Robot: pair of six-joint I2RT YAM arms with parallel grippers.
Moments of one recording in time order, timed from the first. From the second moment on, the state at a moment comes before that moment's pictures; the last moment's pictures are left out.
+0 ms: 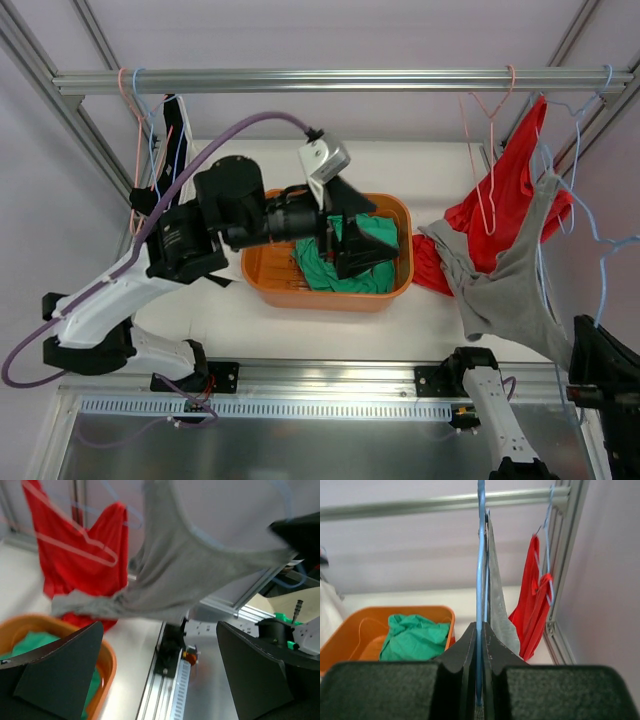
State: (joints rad) left arm -1.19 1.28 1.80 -0.58 0.13 -0.27; right arm -0.01 0.53 2.14 -1.39 0.01 0.06
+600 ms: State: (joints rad) left arm -1.19 1.96 2.35 -0.42 0.26 -0.20; right arm 0.06 0.58 2.01 -1.46 -0.04 0.07
